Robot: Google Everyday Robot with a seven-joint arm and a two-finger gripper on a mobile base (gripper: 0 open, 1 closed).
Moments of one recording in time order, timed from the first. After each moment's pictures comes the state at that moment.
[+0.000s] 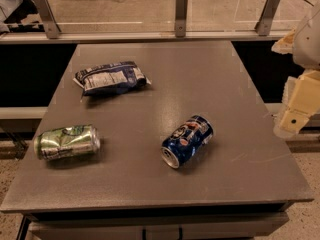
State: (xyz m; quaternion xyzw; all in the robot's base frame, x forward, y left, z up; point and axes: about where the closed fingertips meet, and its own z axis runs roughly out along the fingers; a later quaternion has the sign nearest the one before) arm 0.438 -0.217 0.976 -0.60 0.78 -0.03 0.16
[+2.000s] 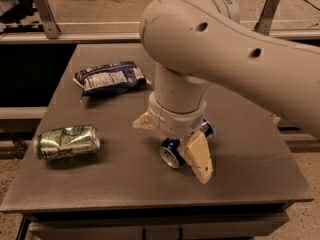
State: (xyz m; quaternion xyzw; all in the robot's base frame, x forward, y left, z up) arm 0.402 -0.023 0.843 -0.93 0.37 0.02 0.04
